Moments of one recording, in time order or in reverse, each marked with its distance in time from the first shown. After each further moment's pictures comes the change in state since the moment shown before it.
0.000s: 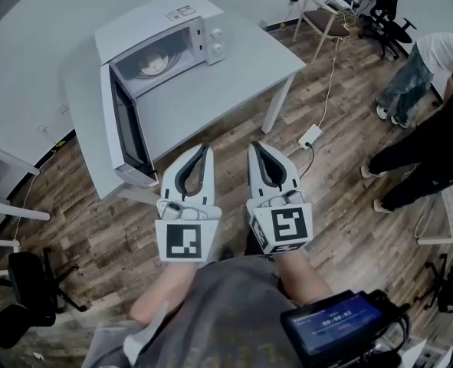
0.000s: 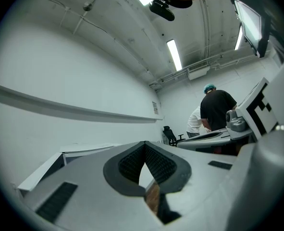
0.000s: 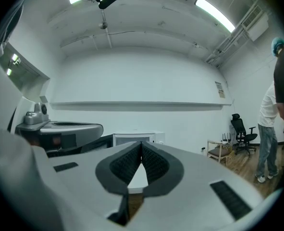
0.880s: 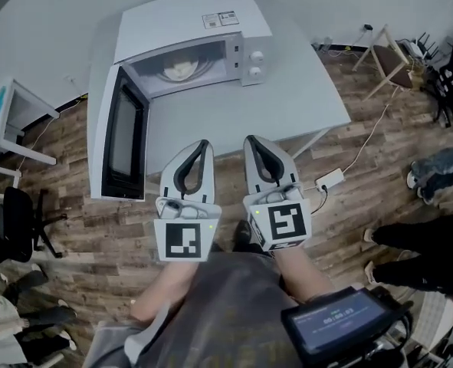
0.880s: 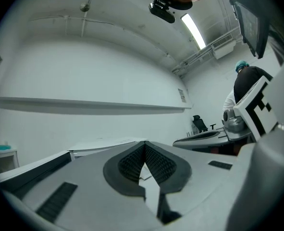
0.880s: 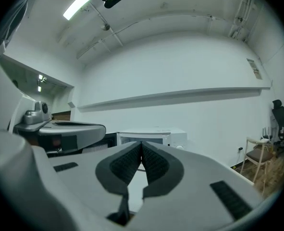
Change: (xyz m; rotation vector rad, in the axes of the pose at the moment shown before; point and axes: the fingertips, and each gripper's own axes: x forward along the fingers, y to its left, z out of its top) left arm 0.152 0.064 -0.031 0.013 0.093 0.364; right arm 0.184 -0.062 -0.011 -0.003 0.045 0.405
